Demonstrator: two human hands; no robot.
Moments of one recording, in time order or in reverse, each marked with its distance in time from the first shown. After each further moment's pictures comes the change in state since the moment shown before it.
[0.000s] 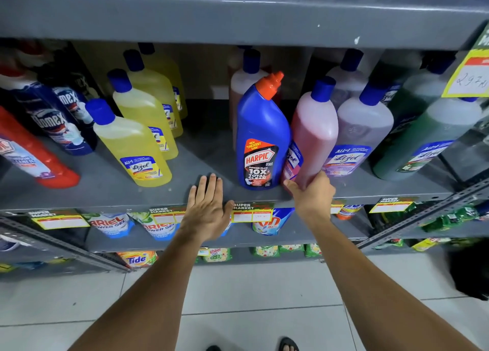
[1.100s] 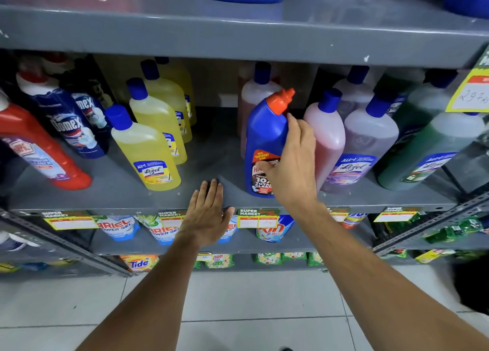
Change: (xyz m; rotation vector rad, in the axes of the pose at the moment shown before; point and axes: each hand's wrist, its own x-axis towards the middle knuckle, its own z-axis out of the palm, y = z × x) left_hand -0.001 -0.023 0.002 0.001 0.031 0.044; right_hand -0.030 -0.095 0.010 -0.222 0.041 -0.620
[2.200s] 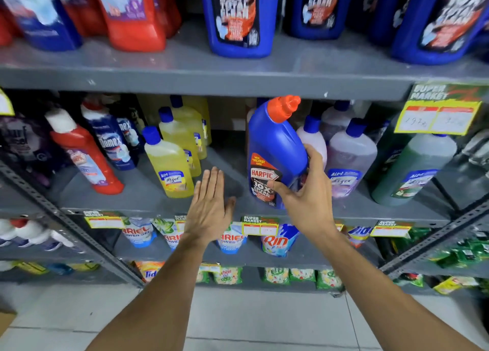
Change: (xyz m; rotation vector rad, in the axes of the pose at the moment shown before) left_hand -0.034 0.032 -0.065 -0.048 0.398 -0.020; right_hand -0.045 0.013 -0.065 0.478 0.004 -0.113
